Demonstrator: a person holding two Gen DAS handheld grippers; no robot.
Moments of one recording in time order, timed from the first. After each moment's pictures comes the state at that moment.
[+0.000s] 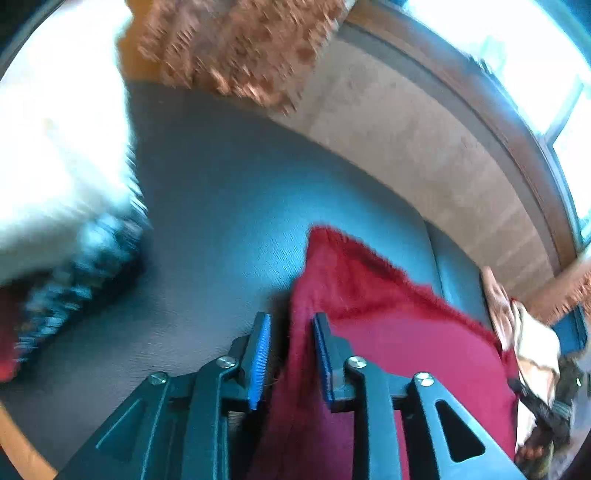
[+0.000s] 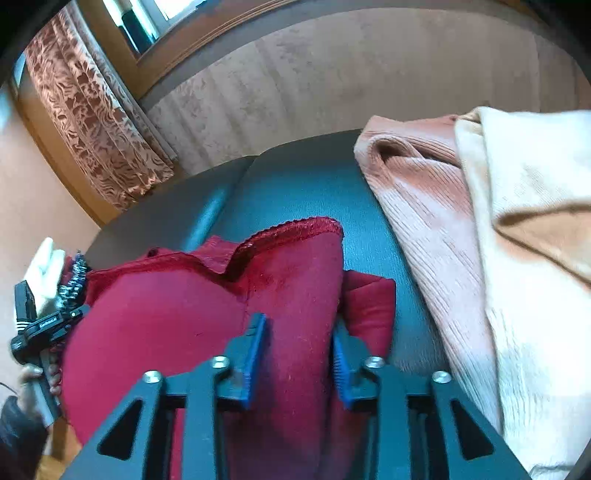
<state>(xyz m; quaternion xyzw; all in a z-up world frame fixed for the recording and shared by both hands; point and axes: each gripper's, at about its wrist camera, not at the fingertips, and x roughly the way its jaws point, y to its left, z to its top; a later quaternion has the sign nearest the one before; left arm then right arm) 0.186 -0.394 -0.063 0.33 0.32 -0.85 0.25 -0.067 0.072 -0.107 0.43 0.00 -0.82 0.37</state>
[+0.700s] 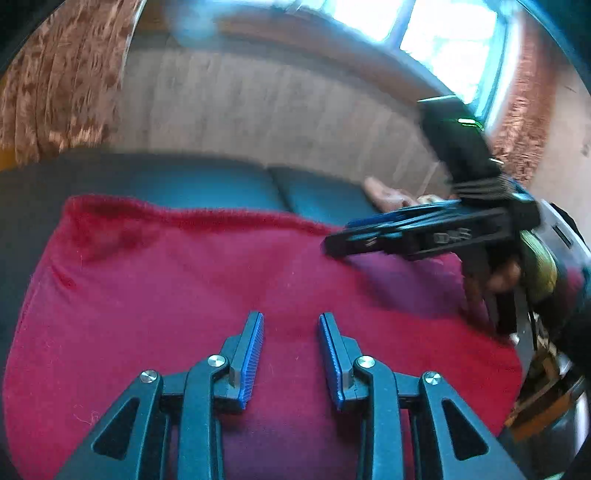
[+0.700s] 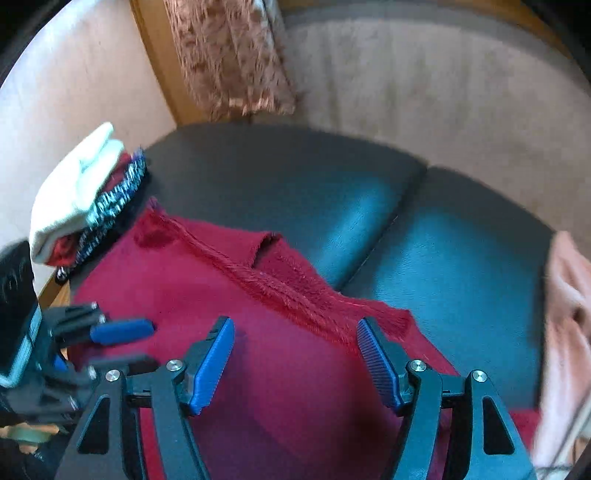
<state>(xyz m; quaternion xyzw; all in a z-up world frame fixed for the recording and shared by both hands) 0.141 -0.257 -0.090 0.32 0.15 -0.94 0.02 -0.034 -0.122 -0.087 0.42 0.21 -0.70 0.54</state>
